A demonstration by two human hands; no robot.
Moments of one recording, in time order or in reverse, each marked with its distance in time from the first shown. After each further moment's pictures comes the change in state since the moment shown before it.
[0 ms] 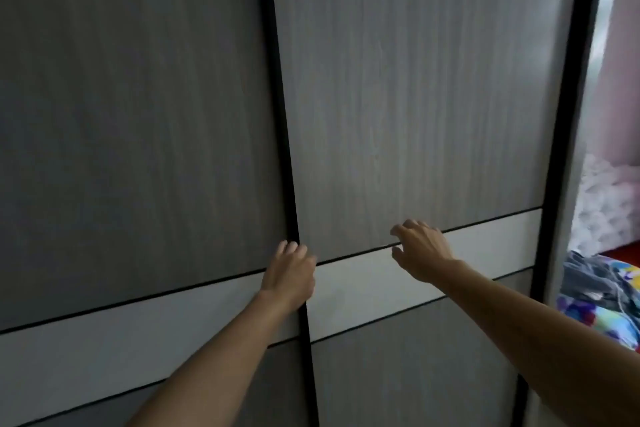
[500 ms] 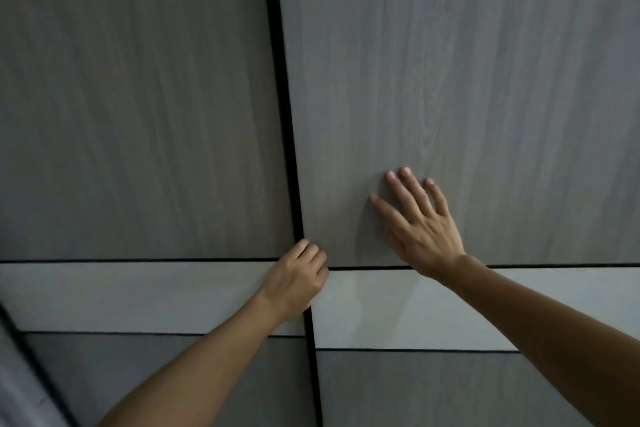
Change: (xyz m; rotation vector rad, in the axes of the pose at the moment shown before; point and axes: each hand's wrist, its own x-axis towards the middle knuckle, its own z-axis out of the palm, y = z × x) left_hand 0.039 0.008 0.064 0.479 0.101 0.146; right_hand 0.134 0.025 0.101 0.065 0.707 -0.640
